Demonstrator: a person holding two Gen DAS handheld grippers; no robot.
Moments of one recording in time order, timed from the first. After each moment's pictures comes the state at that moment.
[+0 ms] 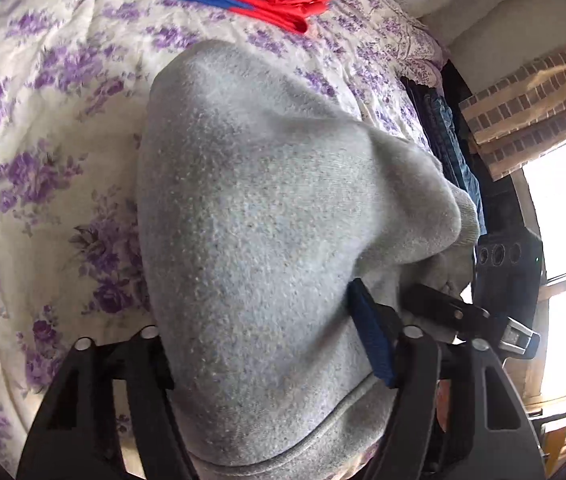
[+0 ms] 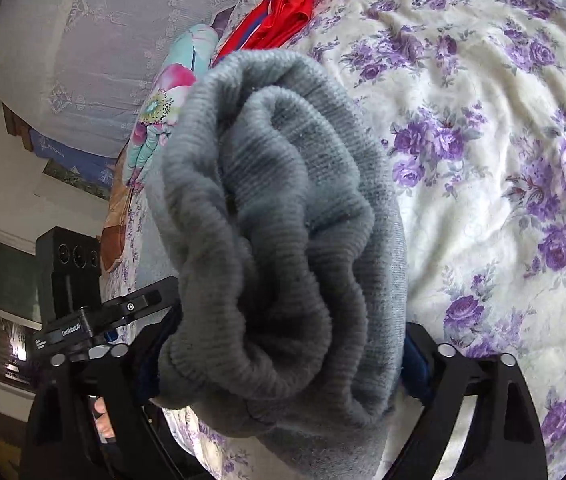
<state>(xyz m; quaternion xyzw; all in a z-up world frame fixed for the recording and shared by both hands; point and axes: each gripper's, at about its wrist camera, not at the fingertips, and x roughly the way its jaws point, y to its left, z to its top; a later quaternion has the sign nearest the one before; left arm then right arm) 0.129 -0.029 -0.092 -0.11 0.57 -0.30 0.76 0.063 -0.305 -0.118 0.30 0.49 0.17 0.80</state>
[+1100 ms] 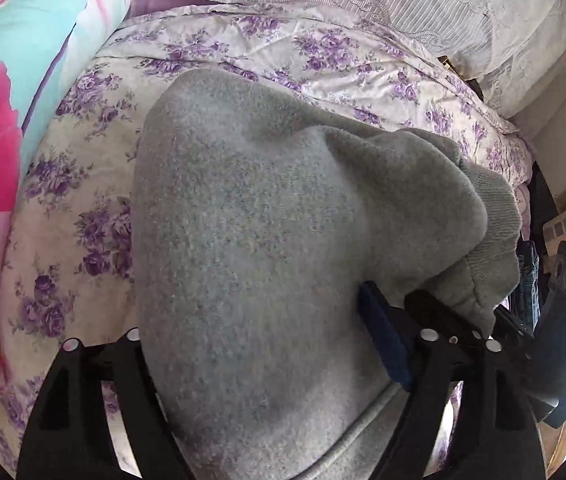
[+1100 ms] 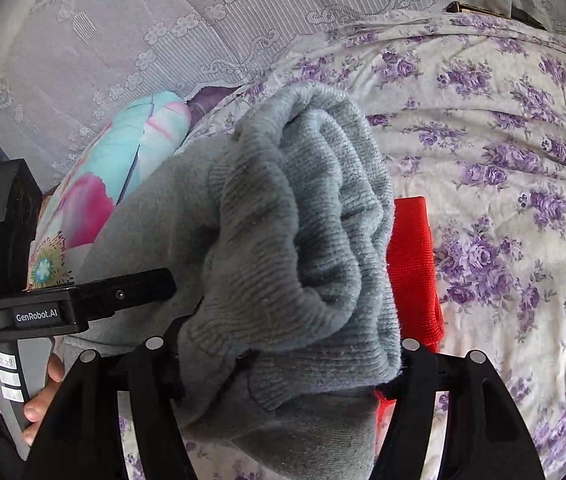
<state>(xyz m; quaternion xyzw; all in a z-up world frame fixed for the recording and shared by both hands) 0.519 -0.075 -0.061 -0.08 0.54 -0.22 0.81 0.451 -0.288 -0.065 0.14 0.43 0.12 0.88</state>
